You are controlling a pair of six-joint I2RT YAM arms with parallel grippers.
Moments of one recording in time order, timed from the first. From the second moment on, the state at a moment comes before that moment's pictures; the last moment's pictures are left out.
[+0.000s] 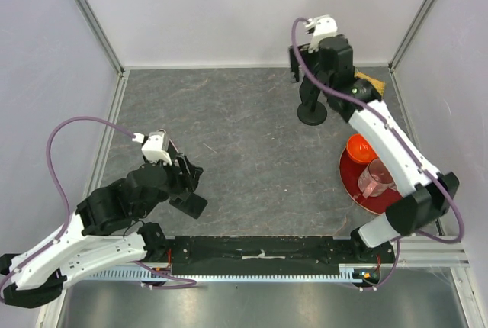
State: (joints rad) left arm -1.02 0.56 0.89 -0.82 -0.57 -0.67; right arm 0.39 1.56 1.64 -0.40 0.28 0.00
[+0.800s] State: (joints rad) left arm -1.02 0.11 0.84 -0.69 -0.42 -0.61; right arm 0.95 1.98 1.28 0.34 -0.90 0.30
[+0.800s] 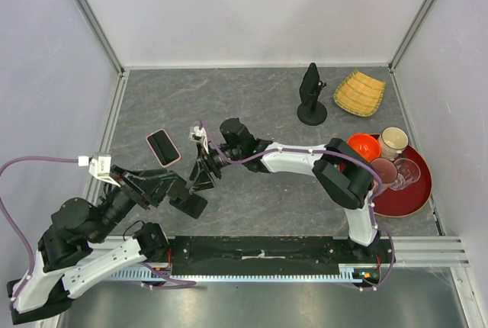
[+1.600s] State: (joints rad) left arm -1.02 0.19 0.81 -0.63 -0.28 -0.55; right arm 0.97 2.29 1.69 0.09 -1.06 0.13
